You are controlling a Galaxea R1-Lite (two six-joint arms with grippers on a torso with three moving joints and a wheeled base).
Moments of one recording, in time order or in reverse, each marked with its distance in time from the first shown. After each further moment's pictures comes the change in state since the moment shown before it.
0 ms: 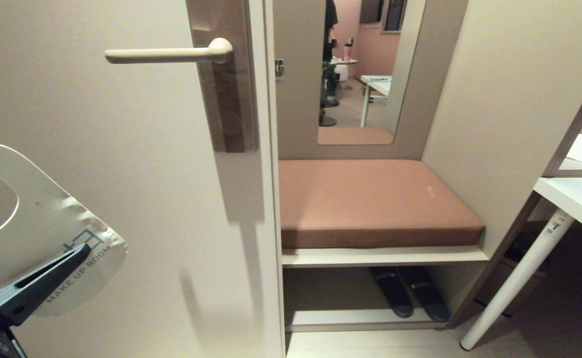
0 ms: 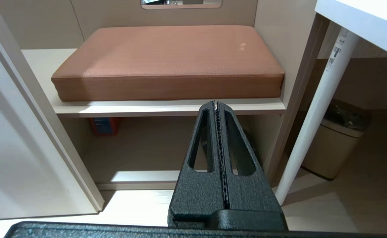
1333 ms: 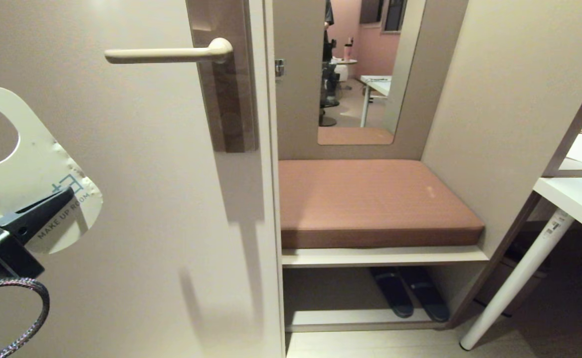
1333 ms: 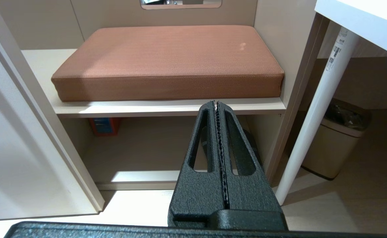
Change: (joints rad) left arm 0.130 0.145 -0.221 0.138 0.154 0.006; right arm 0.000 0.000 0.000 0.000 0.000 0.001
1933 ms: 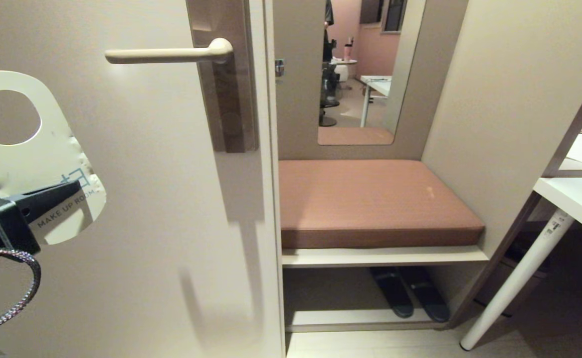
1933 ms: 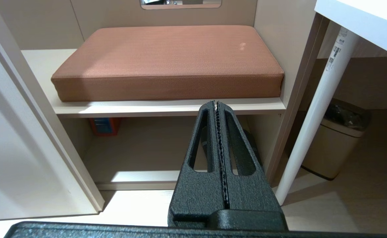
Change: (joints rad) left arm -0.002 0.027 -0.272 0.420 -0.006 0.001; right arm 0.000 0.000 0.000 0.000 0.000 0.000
